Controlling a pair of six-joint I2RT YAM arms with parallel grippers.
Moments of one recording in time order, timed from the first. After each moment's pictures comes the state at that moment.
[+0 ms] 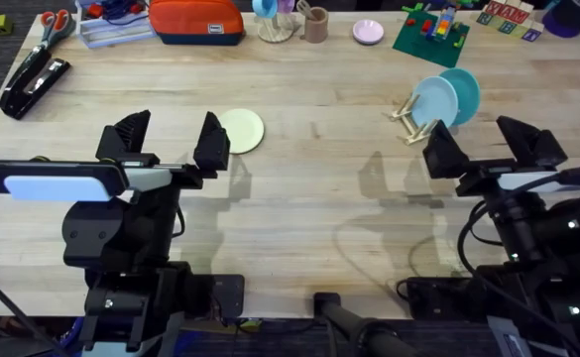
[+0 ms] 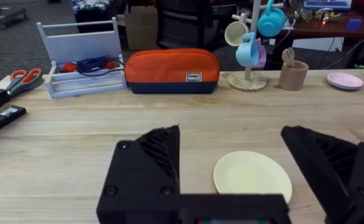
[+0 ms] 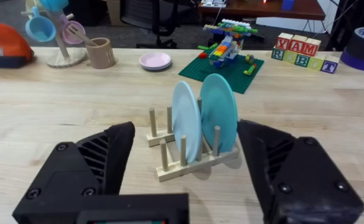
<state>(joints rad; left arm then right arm) 0.00 0.00 0.01 -0.02 0.01 0.00 0.00 0.00 0.01 -0.10 -0.03 0.00</state>
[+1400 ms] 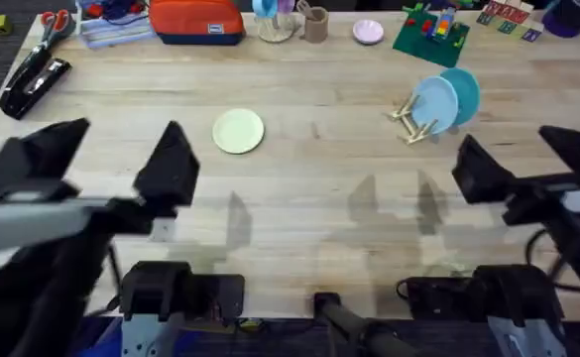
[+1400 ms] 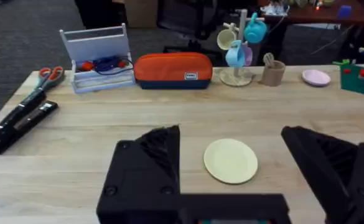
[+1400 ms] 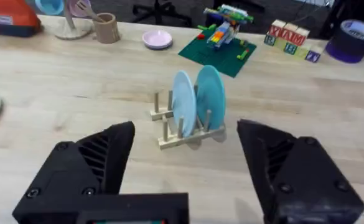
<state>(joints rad) 0.00 0.01 0.63 -0.75 0.01 0.00 0.00 0.00 0.44 -0.68 -0.03 -0.08</state>
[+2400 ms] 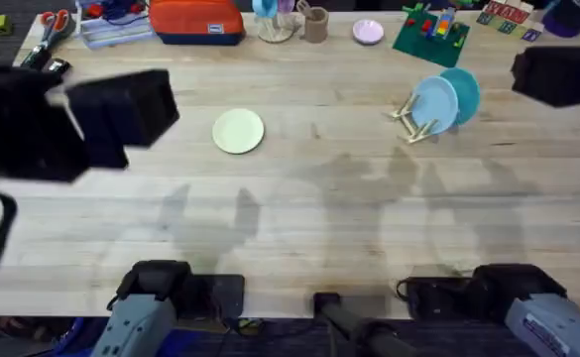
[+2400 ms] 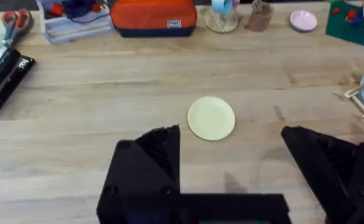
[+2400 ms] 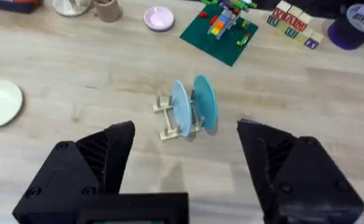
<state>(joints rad) 0.00 0.64 1.29 -1.18 0.08 0.00 0.00 0.78 1.22 -1.02 -0.03 -0.11</state>
